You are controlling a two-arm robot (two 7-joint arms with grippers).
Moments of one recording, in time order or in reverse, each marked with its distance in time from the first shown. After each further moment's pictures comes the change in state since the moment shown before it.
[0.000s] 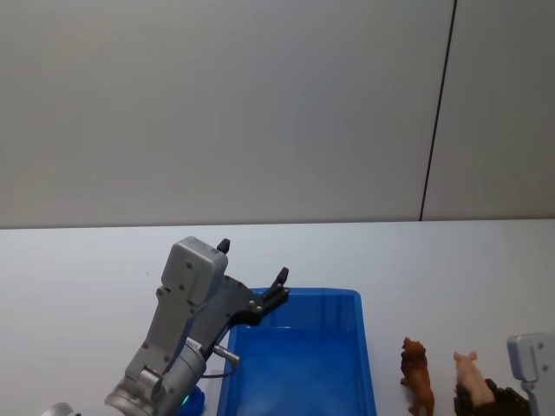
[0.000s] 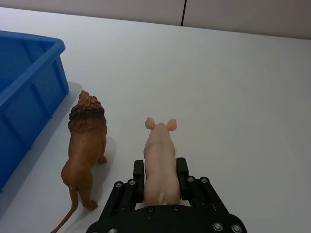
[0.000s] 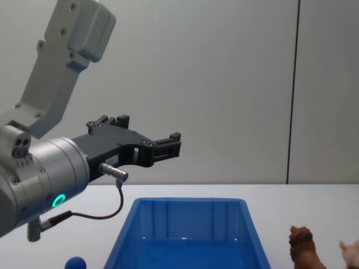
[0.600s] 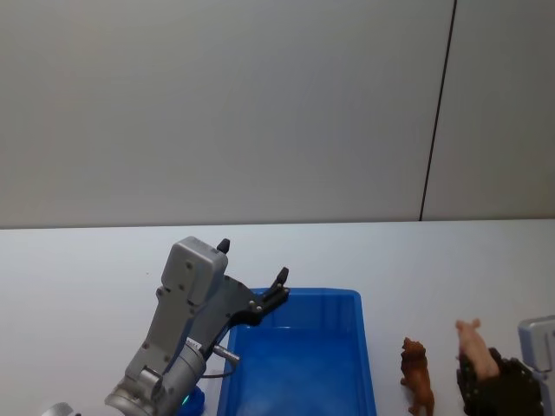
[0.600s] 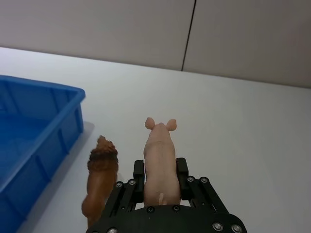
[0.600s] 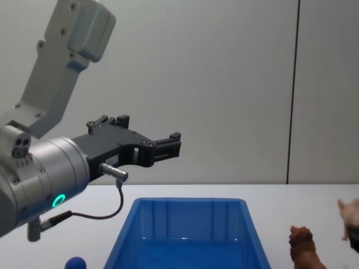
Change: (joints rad) left arm 0.000 0.000 0.000 0.000 0.000 0.000 0.000; right arm -0.030 0.012 0.006 -0.090 -0.055 -0.079 0.005
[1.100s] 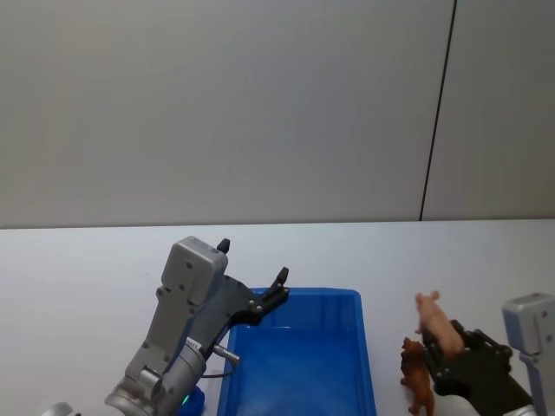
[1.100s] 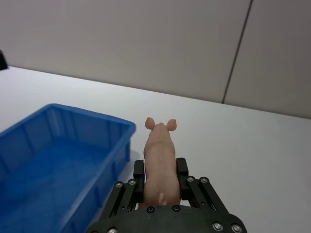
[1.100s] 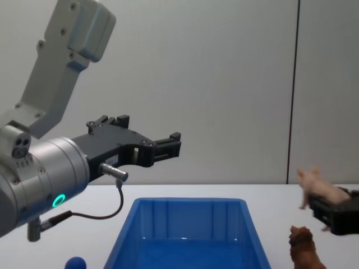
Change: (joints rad) left arm 0.000 0.000 0.000 0.000 0.000 0.000 0.000; right arm 0.034 -0.002 -0.001 -0.017 0.002 -0.060 0.165
